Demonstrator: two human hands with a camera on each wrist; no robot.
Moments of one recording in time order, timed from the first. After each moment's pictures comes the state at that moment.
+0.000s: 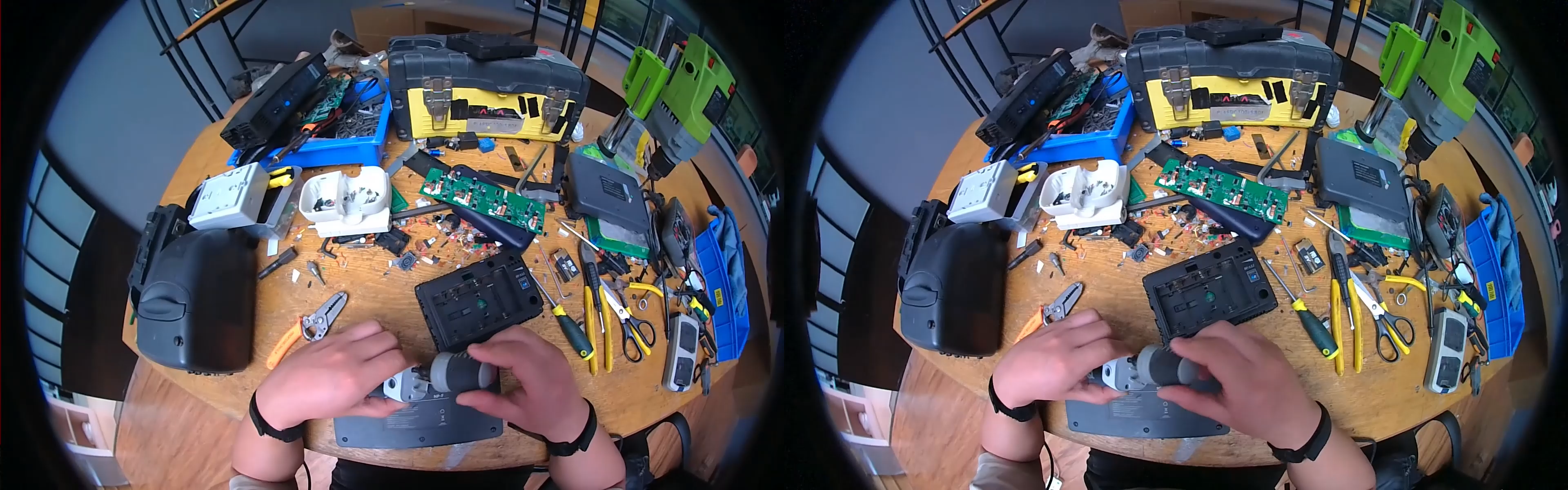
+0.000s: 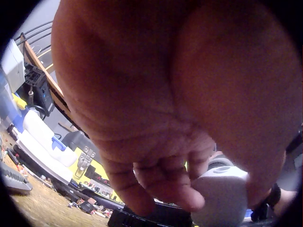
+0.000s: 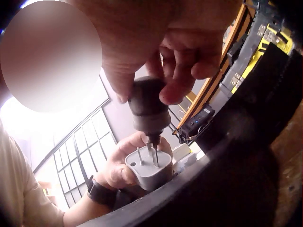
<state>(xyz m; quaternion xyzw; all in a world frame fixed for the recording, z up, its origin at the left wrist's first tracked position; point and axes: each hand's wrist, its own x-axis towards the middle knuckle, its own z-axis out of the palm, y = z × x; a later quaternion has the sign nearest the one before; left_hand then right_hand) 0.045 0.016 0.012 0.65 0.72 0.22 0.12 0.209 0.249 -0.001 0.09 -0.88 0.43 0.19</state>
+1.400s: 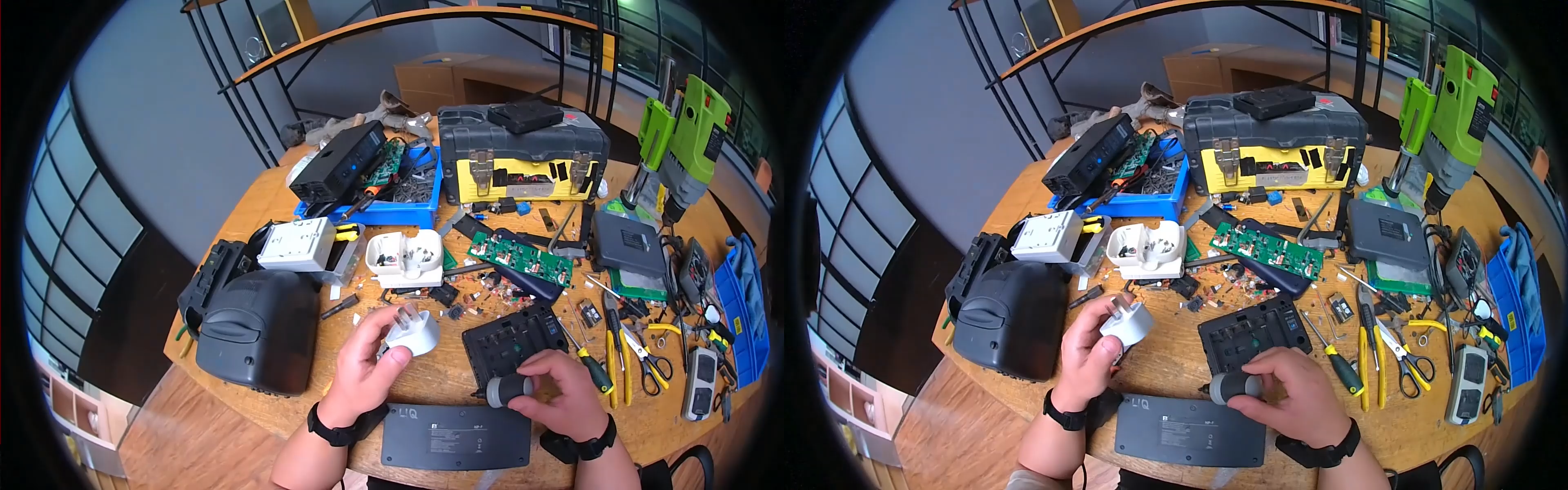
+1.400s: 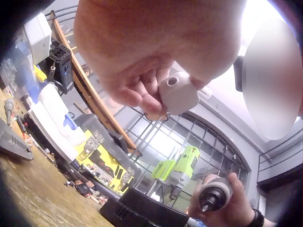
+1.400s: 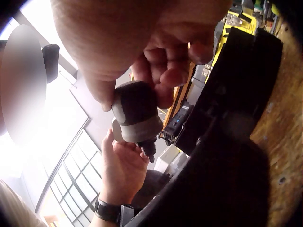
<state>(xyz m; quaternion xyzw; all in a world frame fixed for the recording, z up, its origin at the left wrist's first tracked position) 0.038 0.010 -0.013 0.37 0.66 0.65 0.03 0.203 0.269 -0.019 0.03 -0.84 0.52 0.18</state>
